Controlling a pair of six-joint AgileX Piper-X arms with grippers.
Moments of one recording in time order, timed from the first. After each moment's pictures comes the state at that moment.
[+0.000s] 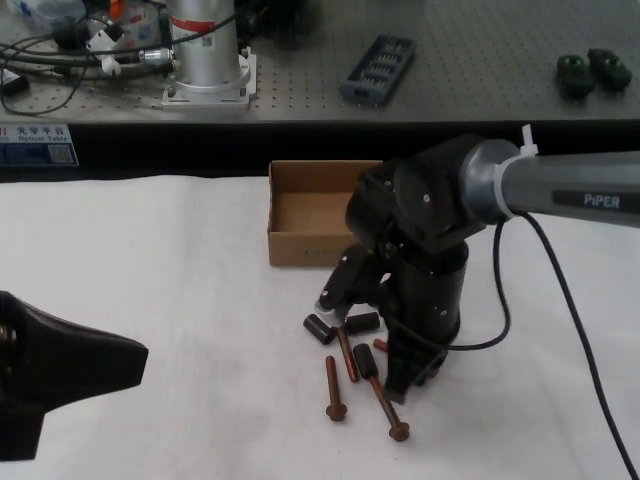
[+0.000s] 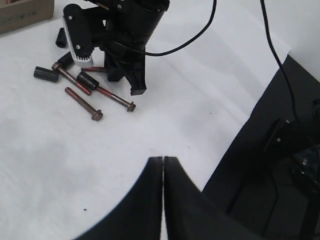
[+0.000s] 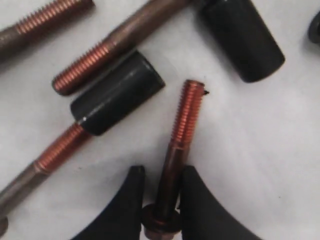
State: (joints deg) left arm -16.1 42.6 -44.4 42.3 40.9 6.8; right arm 40.2 117.6 -81.3 58.1 8.4 -29.1
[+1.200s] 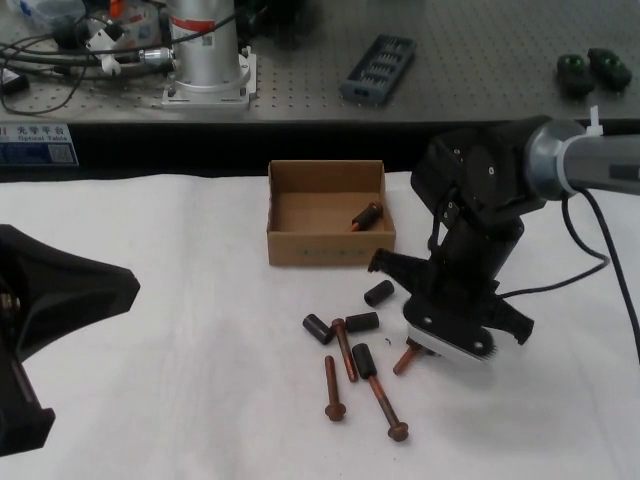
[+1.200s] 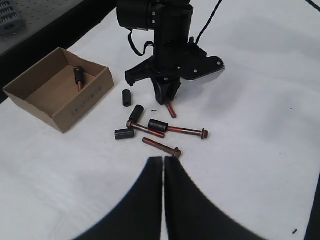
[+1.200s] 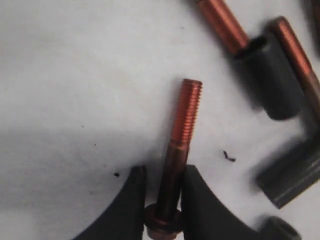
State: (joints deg) left arm -16.1 42.6 -44.4 33.2 33.2 26.6; right arm 31.9 117.9 -81.3 51.0 -7.3 -131.9
